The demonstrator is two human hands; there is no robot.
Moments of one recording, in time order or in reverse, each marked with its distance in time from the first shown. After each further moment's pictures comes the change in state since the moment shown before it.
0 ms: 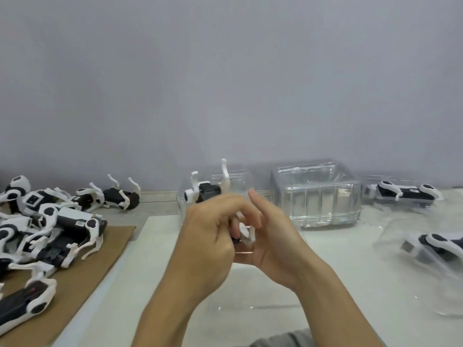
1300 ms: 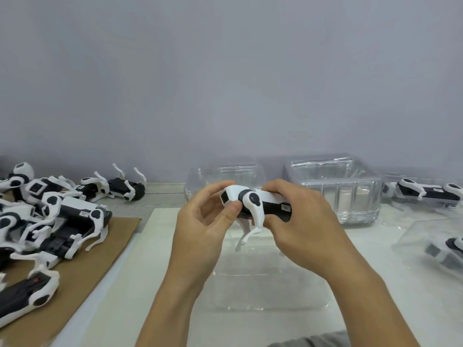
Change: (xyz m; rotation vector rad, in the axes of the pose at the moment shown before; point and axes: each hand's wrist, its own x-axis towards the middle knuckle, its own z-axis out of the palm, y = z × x) left_hand -0.008 -0.054 0.002 -0.462 0.246 -0.398; right_hand -0.005 -0.013 -0.018 -1.247 0.403 -0.562
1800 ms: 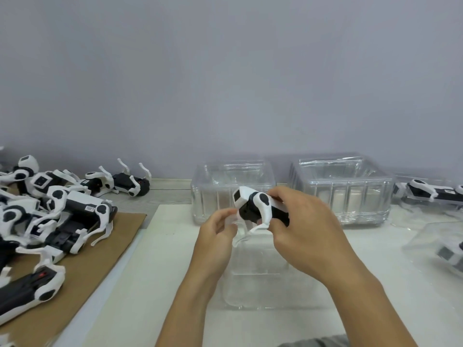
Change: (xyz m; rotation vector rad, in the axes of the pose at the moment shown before) left_hand 0.008 -0.053 -0.004 0.145 0.053 -0.400; right_hand 0.001 -0.002 0.017 -0.182 -0.050 0.037
